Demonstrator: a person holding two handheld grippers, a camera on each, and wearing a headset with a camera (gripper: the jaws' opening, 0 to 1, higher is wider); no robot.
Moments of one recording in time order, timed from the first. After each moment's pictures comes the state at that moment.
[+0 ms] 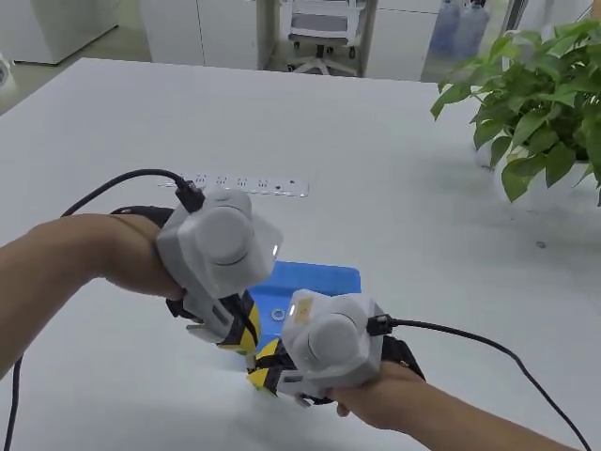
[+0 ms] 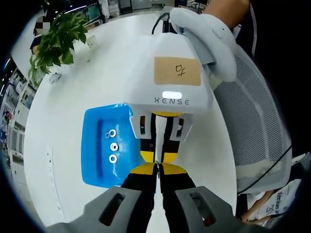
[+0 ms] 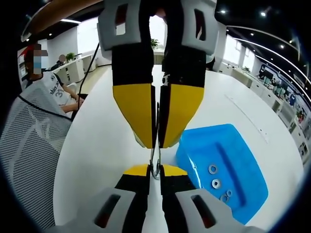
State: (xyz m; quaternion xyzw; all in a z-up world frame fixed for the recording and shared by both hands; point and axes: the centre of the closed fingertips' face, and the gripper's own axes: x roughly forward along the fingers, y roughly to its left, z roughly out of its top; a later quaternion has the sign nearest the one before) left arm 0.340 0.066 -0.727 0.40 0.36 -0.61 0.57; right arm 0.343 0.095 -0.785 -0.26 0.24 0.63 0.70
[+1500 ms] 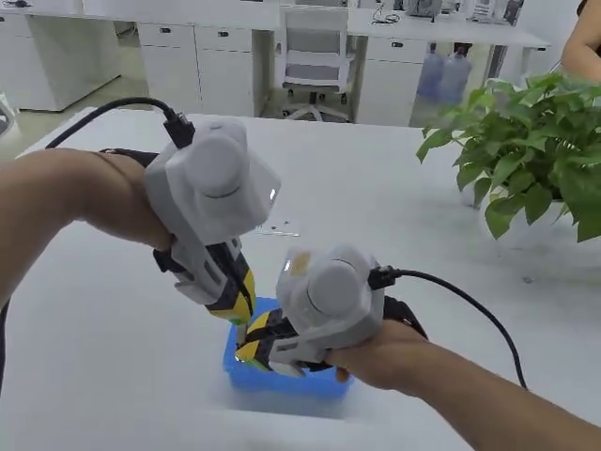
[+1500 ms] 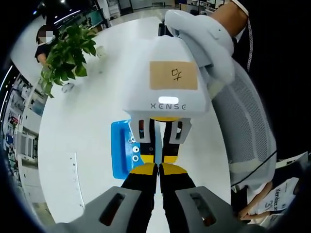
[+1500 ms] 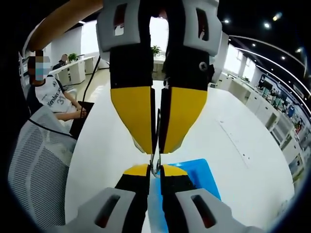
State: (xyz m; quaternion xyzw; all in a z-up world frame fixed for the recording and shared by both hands) left arm 0.361 0.066 -0.635 0.43 0.35 -0.60 0.58; right arm 0.368 0.103 -0.693 -0.26 0.20 0.63 0.70
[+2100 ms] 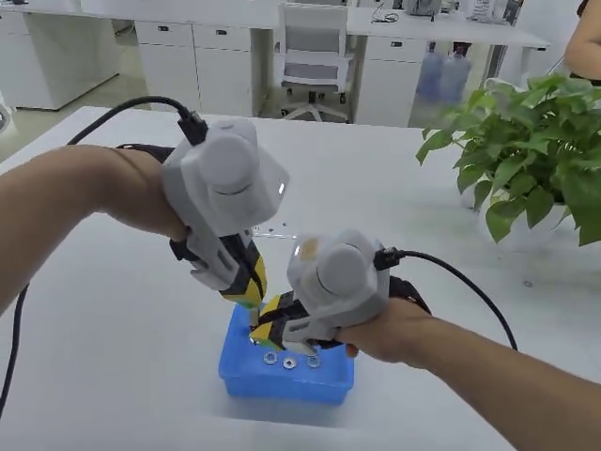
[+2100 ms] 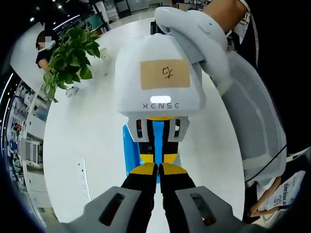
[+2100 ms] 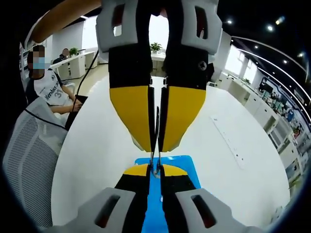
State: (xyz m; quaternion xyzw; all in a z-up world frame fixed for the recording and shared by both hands) left arm 0.397 0.059 -0.649 0.44 0.32 -0.59 0.59; right arm 0.407 0.093 -0.705 -0.29 0.20 0.63 0.70
